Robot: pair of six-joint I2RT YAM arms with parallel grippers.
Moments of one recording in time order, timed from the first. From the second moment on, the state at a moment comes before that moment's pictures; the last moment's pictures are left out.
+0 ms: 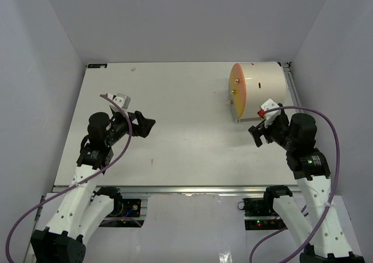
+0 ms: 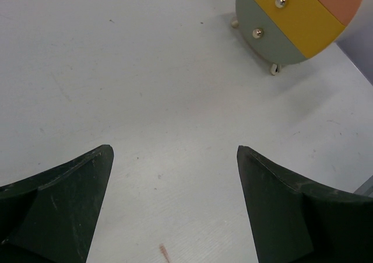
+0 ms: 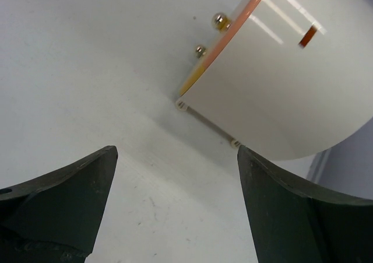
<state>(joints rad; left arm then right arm) -0.20 0.77 0.66 -0.11 0.38 -0.18 0.15 0.64 0.84 -0.58 -0.36 -0.52</state>
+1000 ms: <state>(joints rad) -0.20 0.65 0.62 -0.16 0.39 -0.16 0.02 0.58 0.53 -0.32 -0.28 -0.06</state>
